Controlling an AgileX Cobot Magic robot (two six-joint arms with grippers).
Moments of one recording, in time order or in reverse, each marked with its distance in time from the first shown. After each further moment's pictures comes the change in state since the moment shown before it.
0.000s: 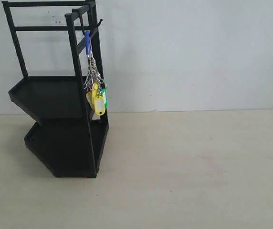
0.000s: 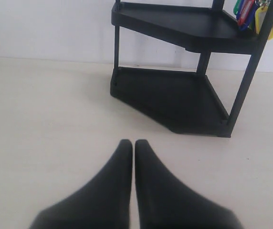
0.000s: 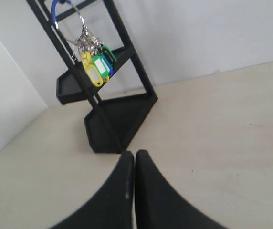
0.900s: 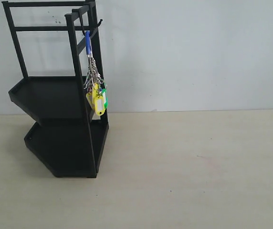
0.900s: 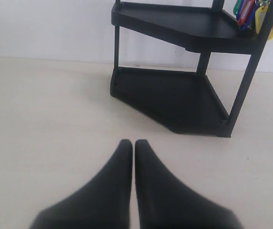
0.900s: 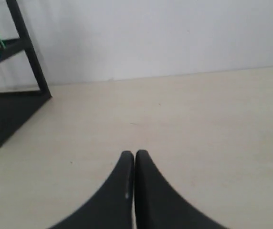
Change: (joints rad) left arm 0.000 0.000 0.000 0.000 0.000 0.000; right arm -0.161 -0.230 0.099 -1.170 0.022 0.900
